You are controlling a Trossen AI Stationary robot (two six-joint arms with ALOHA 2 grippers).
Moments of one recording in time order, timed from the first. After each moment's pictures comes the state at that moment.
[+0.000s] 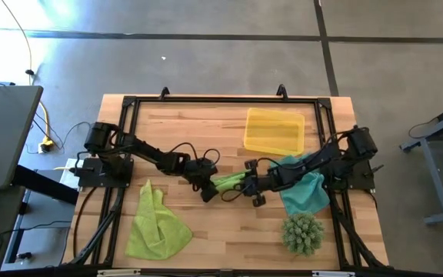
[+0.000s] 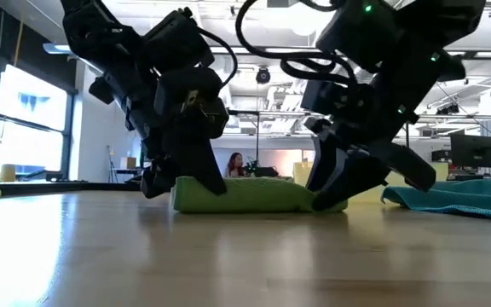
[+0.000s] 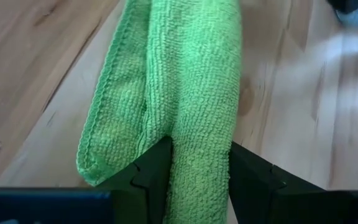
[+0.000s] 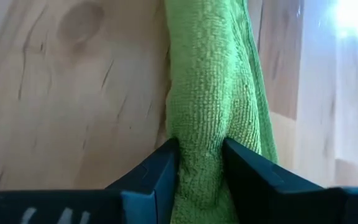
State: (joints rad) left arm 0.03 1.82 0.77 0.18 0.21 -0.72; right arm 0.23 1.78 0.81 -0.04 0.29 -0.17
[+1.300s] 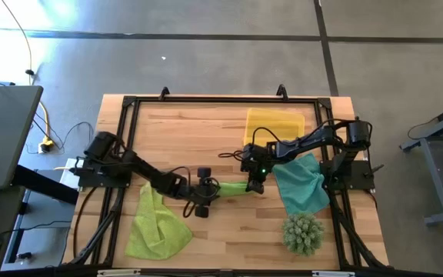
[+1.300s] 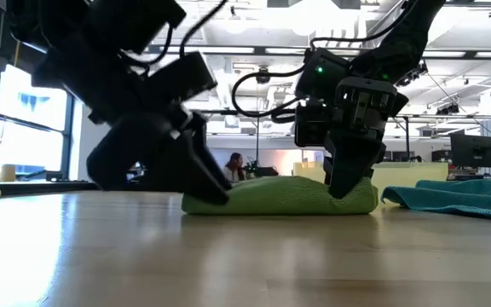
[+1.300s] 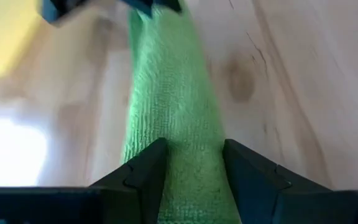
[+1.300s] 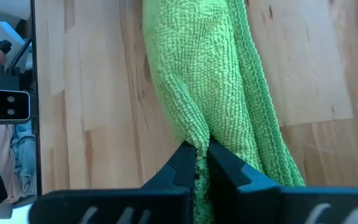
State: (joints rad) left arm -0.22 1.86 0.77 0.32 -0.38 -0.01; right arm -0.08 1.79 0.80 -0.06 -0.59 0.33
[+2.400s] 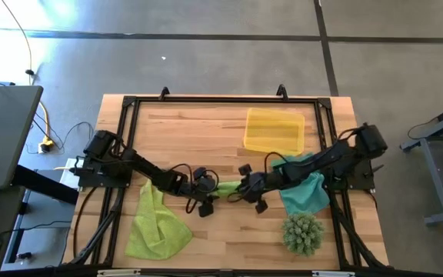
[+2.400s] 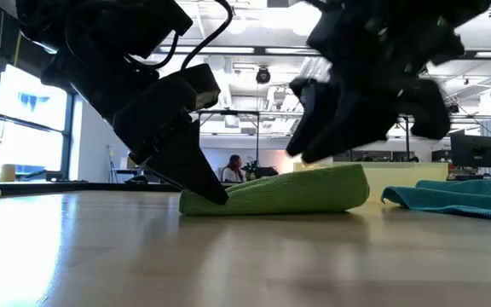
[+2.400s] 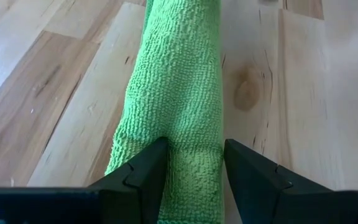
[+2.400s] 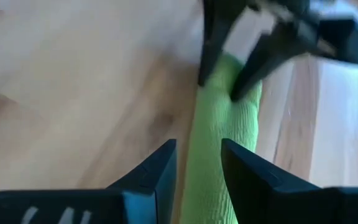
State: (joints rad) left arm -0.19 1.86 0.77 0.24 -0.28 -0.46; right arm 0.25 1.68 0.80 0.13 0.10 -0.36
